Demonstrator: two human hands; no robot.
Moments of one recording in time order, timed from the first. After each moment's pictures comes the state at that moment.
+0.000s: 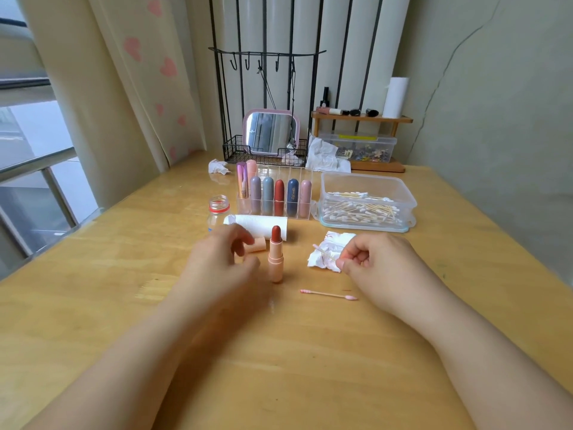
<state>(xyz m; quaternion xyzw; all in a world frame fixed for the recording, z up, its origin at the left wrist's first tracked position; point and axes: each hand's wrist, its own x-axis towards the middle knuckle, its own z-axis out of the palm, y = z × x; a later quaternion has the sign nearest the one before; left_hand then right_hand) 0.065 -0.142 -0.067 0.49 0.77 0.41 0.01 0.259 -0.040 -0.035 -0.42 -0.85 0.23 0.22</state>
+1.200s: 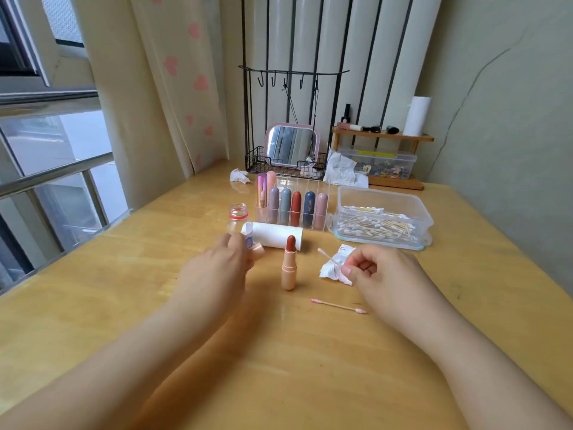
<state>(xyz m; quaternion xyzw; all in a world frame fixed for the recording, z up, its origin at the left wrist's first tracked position) 0.068 -0.159 -0.059 0.49 0.85 0.16 -0.14 0.257 -0.044 -0.034 -0.36 -0.86 0.26 0.26</state>
